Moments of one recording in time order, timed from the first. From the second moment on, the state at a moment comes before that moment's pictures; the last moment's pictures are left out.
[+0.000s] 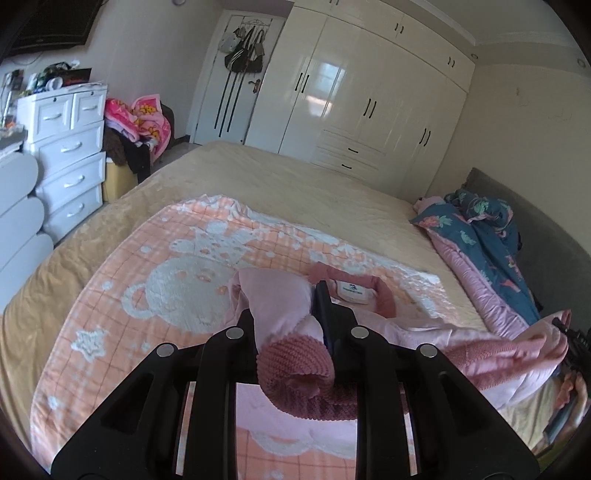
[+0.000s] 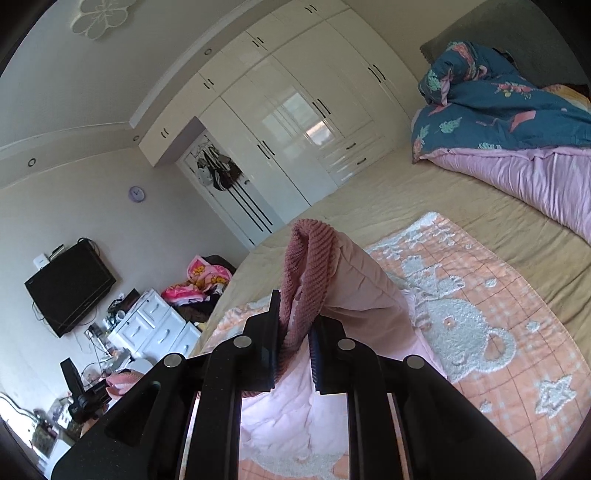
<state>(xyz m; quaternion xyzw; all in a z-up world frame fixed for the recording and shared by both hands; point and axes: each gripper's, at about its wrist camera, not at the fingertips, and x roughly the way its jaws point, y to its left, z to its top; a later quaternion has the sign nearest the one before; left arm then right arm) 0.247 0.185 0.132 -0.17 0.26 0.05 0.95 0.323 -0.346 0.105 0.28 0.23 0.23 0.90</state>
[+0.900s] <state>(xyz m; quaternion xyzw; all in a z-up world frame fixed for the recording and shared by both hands) 0.334 0.185 0.066 -0.11 0.29 0.11 0.94 0.404 -0.334 0.017 0.34 0.28 0.21 0.87</state>
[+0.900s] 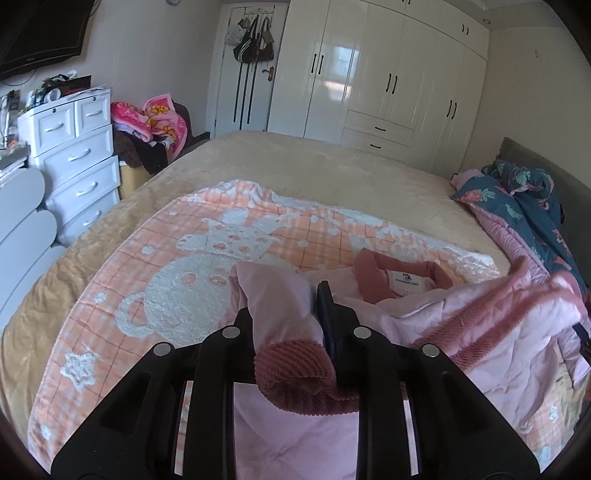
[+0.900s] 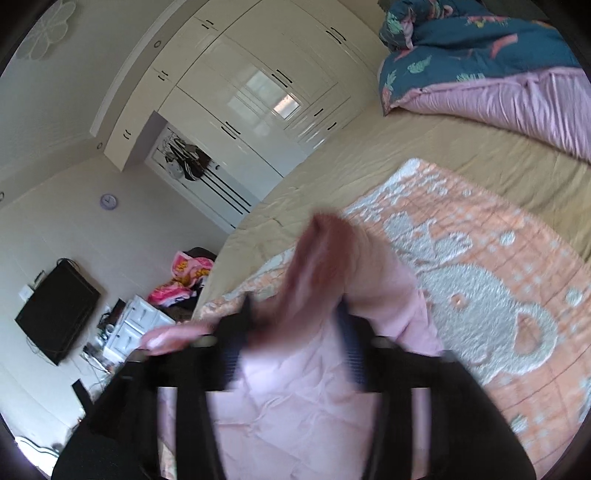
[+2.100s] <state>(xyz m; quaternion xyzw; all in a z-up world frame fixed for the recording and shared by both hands) 0.282 0.228 -0.038 -0.24 0.37 0.08 0.89 0.400 -0.288 -0.062 -0.04 0.37 0.13 0.92</state>
